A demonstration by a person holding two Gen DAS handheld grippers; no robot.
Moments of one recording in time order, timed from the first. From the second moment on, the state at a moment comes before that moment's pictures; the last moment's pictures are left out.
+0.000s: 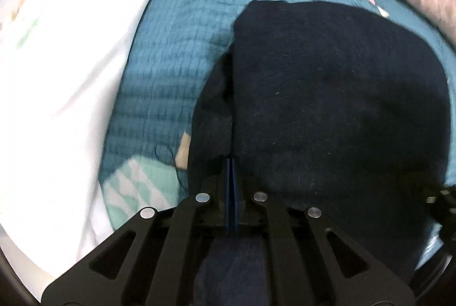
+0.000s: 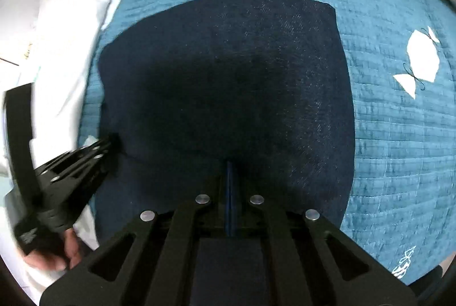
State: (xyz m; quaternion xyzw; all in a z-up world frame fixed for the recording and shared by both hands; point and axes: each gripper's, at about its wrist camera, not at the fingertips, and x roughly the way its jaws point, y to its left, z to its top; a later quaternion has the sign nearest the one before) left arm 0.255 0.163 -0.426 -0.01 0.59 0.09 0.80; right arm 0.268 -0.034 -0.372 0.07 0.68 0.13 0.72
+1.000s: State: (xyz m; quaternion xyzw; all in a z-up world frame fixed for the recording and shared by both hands) left arm 0.340 0.169 -0.397 -0.11 0.58 0.04 0.81; right arm 0.366 -0.056 -0.360 0.11 0.67 0.11 0.72
